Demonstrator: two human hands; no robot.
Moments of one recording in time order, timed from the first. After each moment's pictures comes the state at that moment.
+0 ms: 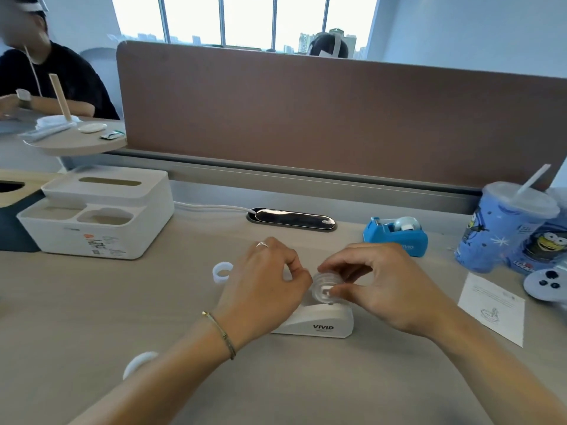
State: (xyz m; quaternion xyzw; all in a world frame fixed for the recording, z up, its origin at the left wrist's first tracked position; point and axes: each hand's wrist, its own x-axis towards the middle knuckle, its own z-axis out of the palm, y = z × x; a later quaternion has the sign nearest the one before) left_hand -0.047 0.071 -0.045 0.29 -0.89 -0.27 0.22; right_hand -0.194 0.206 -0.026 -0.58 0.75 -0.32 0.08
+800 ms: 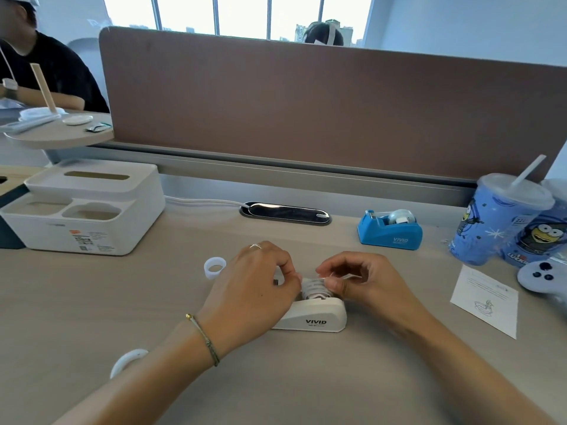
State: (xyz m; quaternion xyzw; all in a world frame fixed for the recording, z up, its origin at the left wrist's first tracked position) left_hand -0.041 0.077 -0.044 0.27 -0.91 -0.25 0.20; right_hand -0.212 0.202 -0.072 -0.44 0.74 -0.46 0.23
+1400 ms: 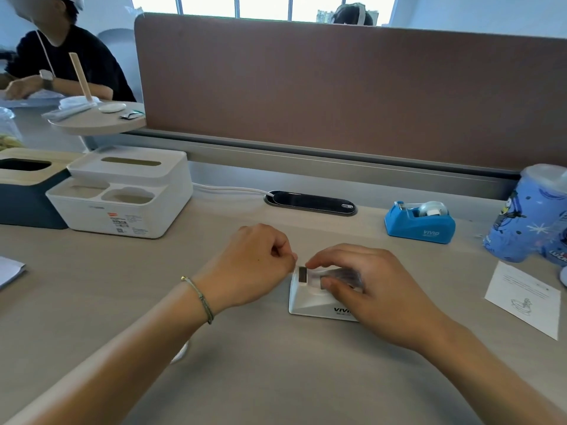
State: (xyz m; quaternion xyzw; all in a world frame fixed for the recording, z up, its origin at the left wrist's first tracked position) left_hand -0.021 0.042 -0.030 0.30 -0.90 -0.30 0.13; right_hand -0.161 0.191 -0.049 -0.62 0.74 -0.26 0.04
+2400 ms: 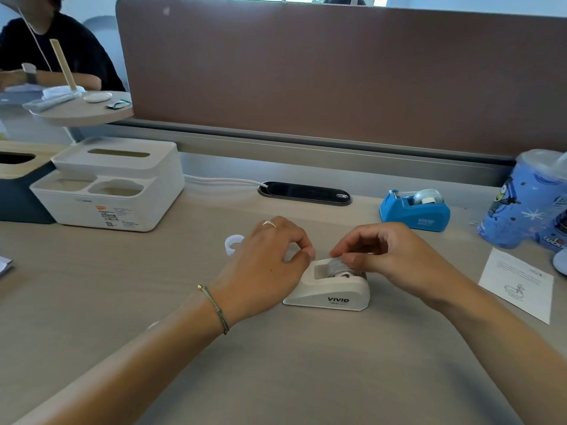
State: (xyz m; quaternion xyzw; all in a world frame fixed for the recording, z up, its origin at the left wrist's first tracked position) left_hand -0.035 0.059 -0.052 0.24 -0.91 -0.28 0.16; right_hand -0.203 0.193 -0.044 -0.46 0.76 -0.37 0.26
